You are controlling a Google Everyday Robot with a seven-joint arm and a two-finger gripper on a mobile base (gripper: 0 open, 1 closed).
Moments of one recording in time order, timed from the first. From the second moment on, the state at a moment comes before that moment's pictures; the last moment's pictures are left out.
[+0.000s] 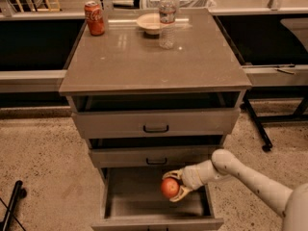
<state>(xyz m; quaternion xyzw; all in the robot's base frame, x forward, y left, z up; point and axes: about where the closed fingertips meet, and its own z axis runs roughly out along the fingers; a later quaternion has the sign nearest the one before) 0.511 -0.079 0.356 -0.75 0.44 0.29 0.40</state>
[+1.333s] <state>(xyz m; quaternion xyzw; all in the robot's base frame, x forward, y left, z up) 0.464 -0.029 0.423 -0.77 0.41 0.26 0.41</state>
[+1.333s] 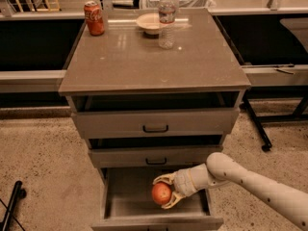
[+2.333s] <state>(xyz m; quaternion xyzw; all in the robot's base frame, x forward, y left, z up) 0.479 -0.012 0.637 -0.76 0.46 0.10 0.44</state>
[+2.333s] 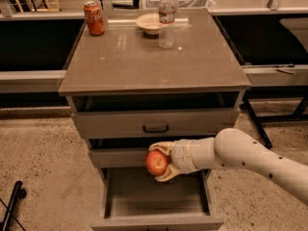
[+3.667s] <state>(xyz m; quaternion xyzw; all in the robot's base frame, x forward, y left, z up) 0.478 0.027 0.815 -0.78 0.41 0.07 0.47</state>
